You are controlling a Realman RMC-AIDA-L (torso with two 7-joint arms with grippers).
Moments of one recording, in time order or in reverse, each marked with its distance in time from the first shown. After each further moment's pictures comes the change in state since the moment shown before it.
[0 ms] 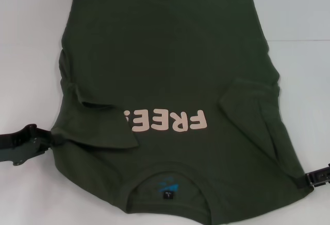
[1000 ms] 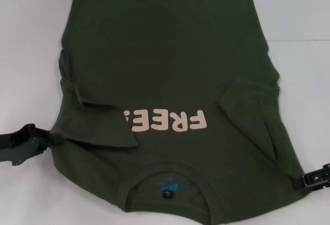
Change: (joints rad) left arm 0.004 -0.003 -0.011 0.000 -0.002 -0.007 0.000; right arm 0.010 0.015 -0.007 0.019 -0.029 0.038 0.067
